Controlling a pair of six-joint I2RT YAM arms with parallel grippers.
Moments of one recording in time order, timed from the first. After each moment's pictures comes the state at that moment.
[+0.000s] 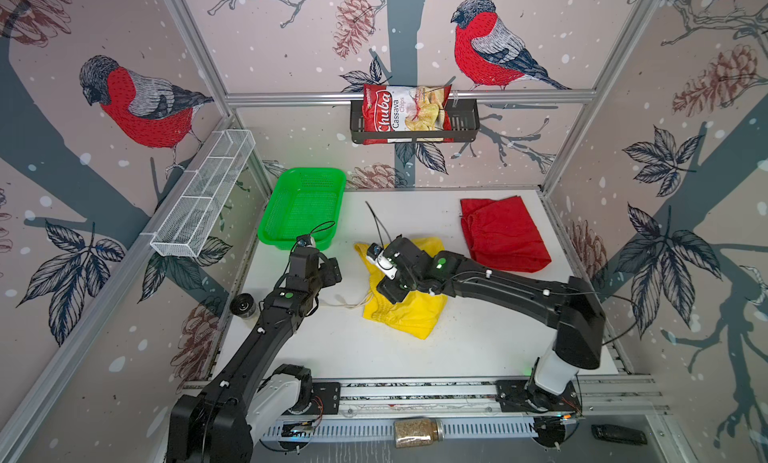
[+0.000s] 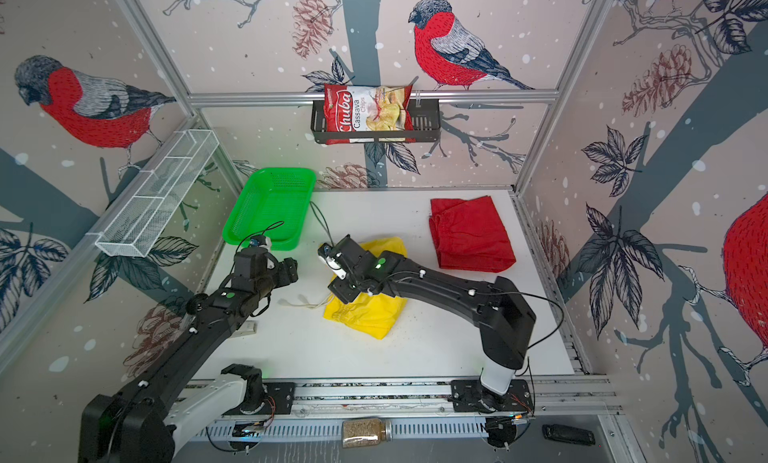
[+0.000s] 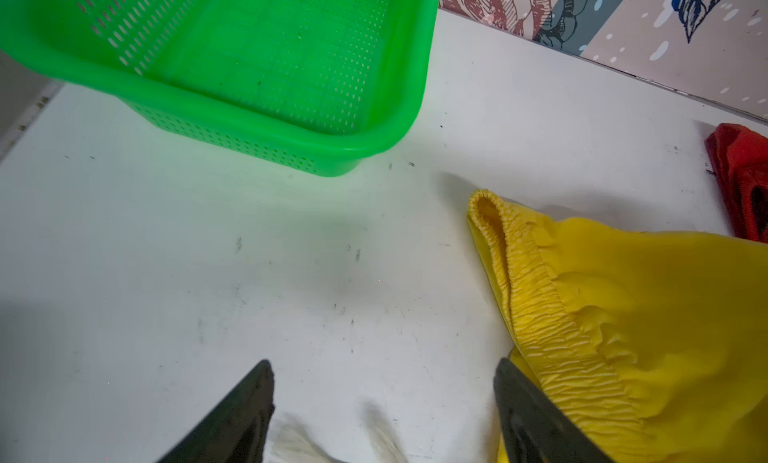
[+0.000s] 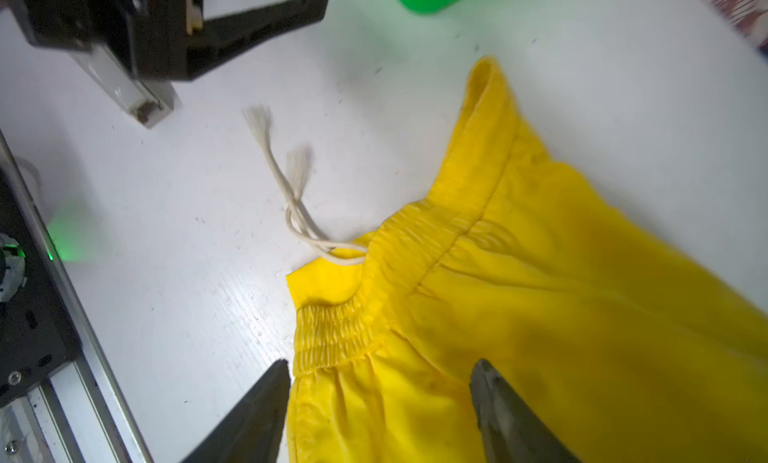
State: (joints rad) left arm -0.19 0.99 0.60 -0.30 -0.07 -0.40; right arm 1.09 1.76 1.43 -0.61 0.04 0.01
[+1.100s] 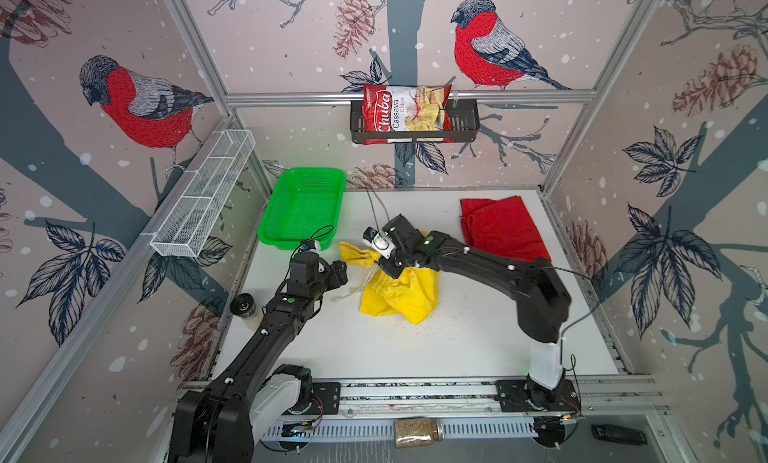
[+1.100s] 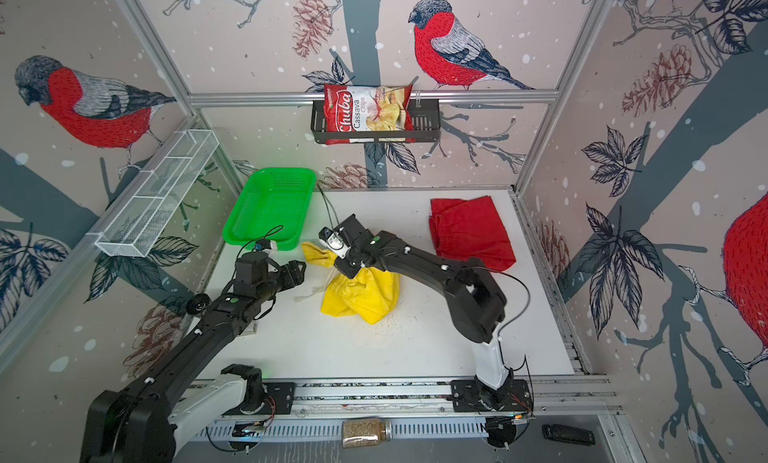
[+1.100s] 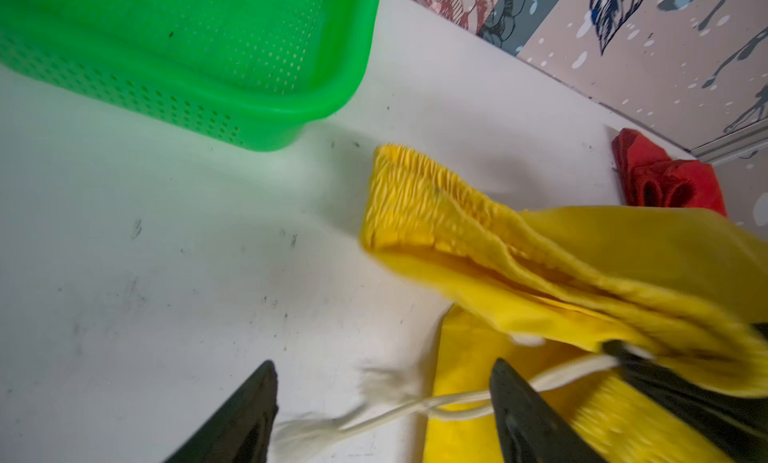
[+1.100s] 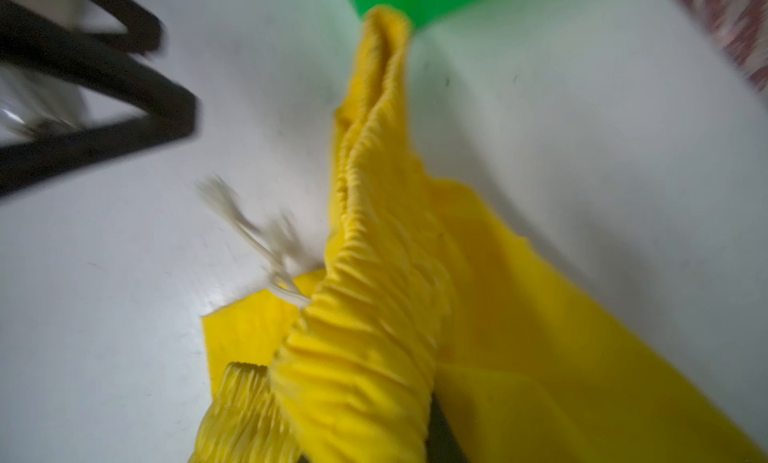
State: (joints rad) left arm -0.18 0.99 0.55 -0.19 0.08 -0.44; right arm 0.92 1.89 1.59 -0.53 -0.11 -0.21
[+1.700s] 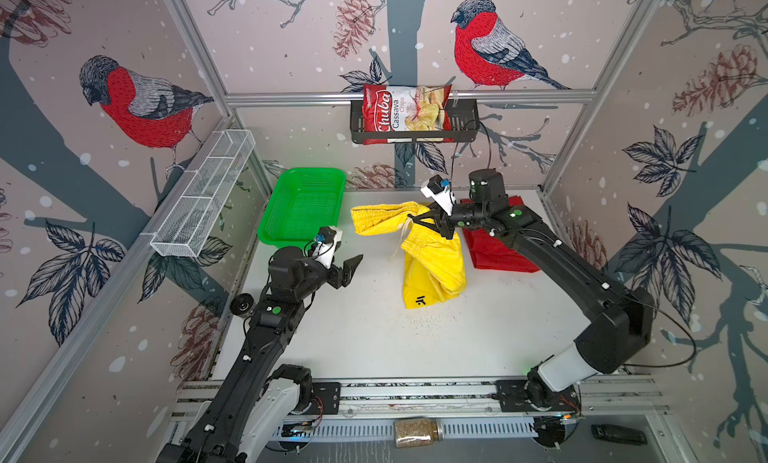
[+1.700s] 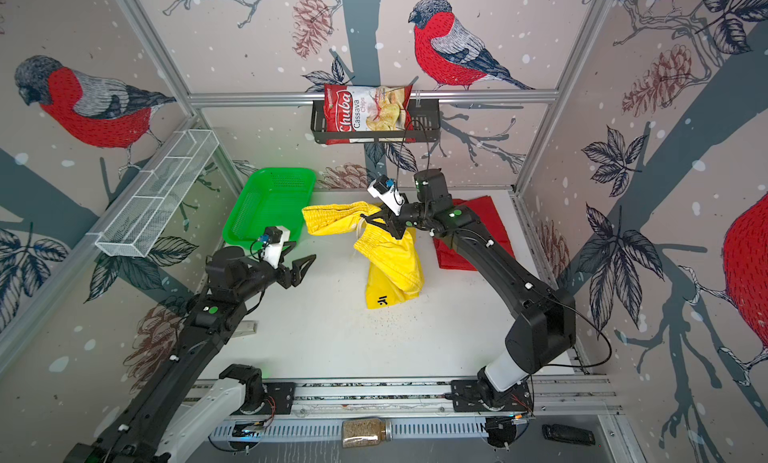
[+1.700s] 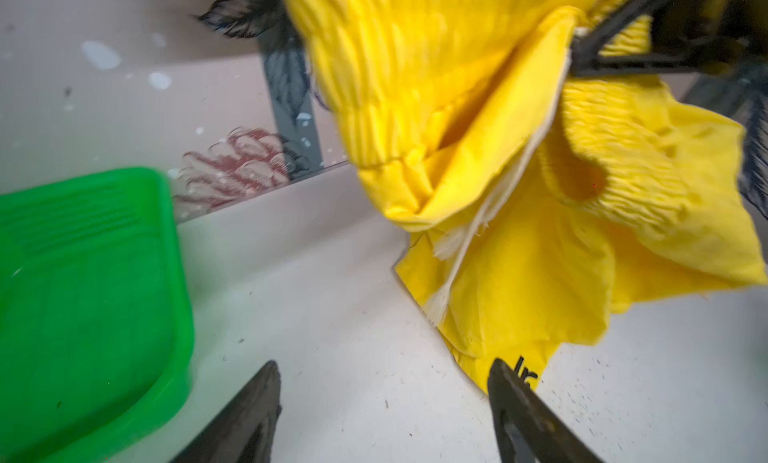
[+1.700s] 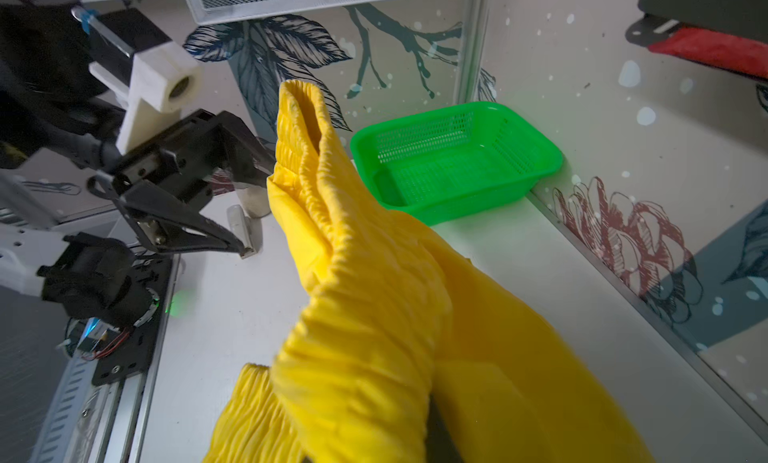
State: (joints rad) left arm -0.18 0.80 0.61 -0.09 0.53 0.14; right arm 0.55 1.57 1.50 -0.44 -0.76 -0.36
